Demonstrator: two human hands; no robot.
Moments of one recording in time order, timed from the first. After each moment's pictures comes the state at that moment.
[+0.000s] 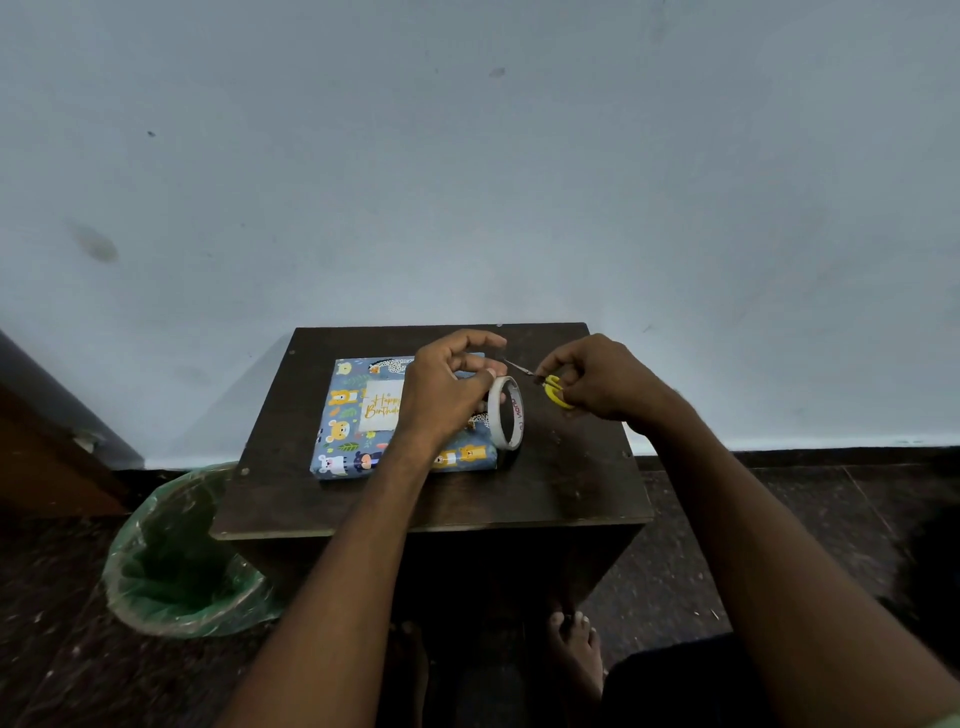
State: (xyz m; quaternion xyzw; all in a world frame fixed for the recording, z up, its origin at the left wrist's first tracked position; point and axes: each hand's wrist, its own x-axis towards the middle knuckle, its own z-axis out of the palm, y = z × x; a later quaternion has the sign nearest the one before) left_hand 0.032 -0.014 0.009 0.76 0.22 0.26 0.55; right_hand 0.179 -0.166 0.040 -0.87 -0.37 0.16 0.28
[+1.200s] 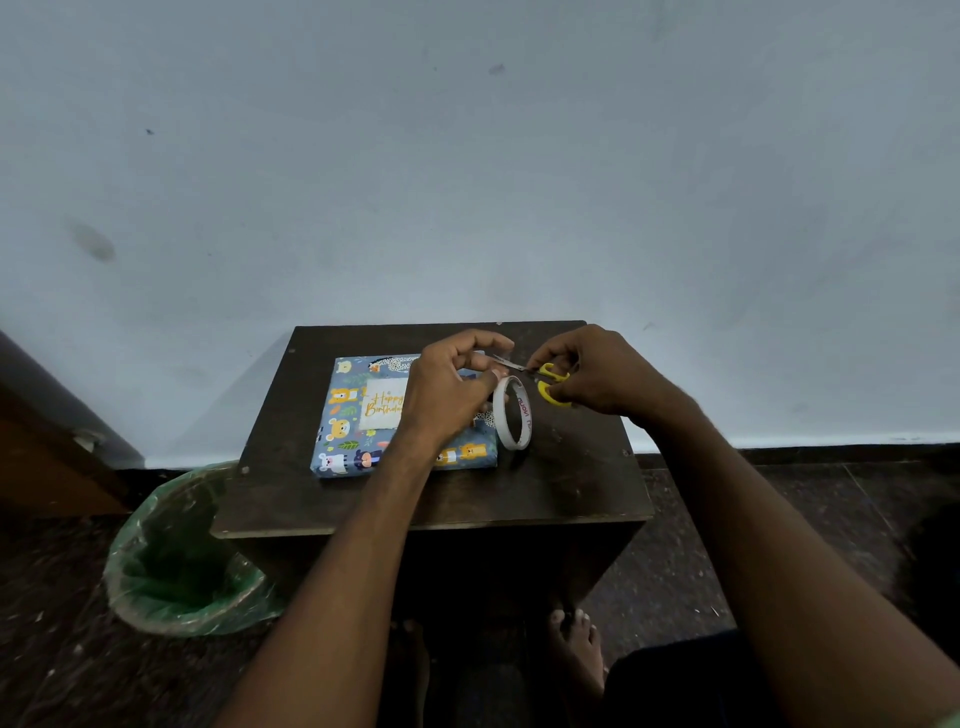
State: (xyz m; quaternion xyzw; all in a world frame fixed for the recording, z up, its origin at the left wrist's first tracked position) left_hand 0.035 -0.010 0.003 0.78 0.19 0.26 0.53; right_hand 0.173 -0.165 0.050 -0.86 -0.42 0.13 0.27
